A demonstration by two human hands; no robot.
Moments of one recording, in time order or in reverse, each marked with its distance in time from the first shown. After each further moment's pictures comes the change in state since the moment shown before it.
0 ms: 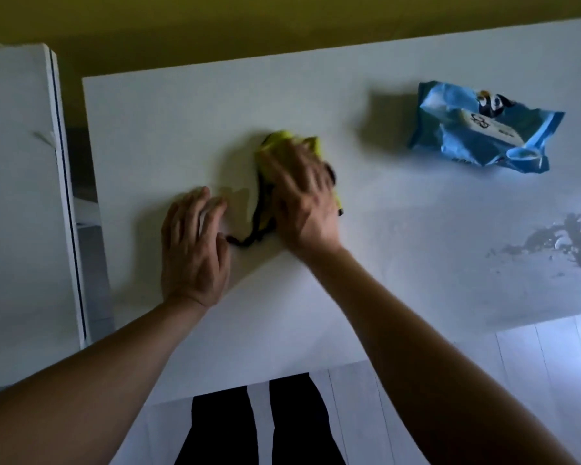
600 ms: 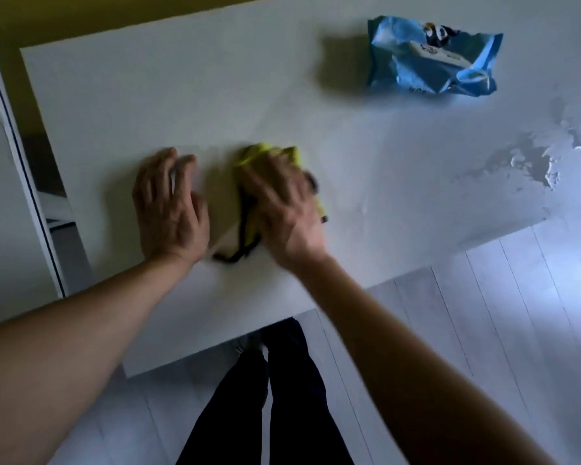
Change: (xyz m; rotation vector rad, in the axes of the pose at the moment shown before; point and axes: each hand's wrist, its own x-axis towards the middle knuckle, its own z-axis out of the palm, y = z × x) left_hand 0.000 -0.005 0.007 -0.030 0.043 0.019; right_hand -0.089 -0.036 -0.020 0.004 0.004 0.063
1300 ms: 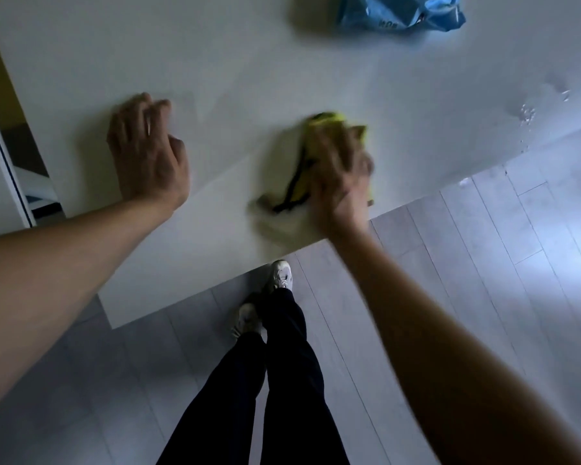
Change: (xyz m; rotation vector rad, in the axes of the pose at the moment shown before) left_hand -0.006 0.000 0.004 0.070 0.042 0.031; right_hand -0.086 0.040 -0.040 -0.138 0.157 0.353
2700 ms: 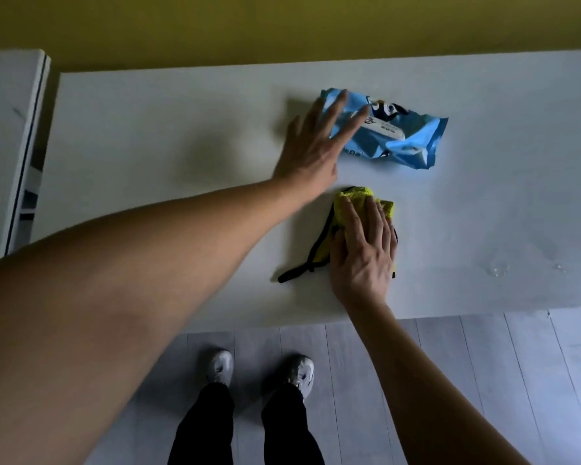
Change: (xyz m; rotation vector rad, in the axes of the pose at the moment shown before) left_hand 0.148 0.293 0.043 0.049 -0.182 0.238; right_hand 0.095 0.146 -0.063 -0.030 -0.149 -0.113
